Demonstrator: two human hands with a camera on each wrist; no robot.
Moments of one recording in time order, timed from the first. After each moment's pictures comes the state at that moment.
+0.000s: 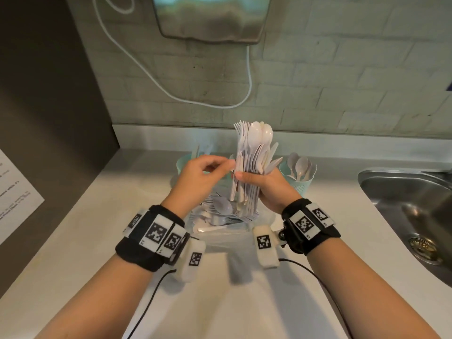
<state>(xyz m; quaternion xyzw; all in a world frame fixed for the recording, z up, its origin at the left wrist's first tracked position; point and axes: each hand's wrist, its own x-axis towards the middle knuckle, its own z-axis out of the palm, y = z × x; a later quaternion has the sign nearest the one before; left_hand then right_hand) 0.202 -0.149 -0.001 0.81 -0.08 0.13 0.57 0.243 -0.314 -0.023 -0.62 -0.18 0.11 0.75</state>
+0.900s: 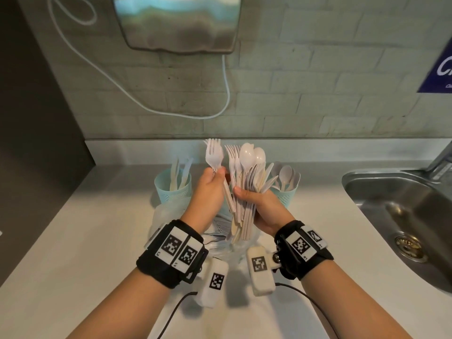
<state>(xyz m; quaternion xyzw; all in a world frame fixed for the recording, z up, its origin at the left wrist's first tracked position) 0.238 -0.209 -0.014 0.71 0.01 0.05 0.70 0.251 -0.339 -0.045 -0.52 -0.13 0.15 0.83</state>
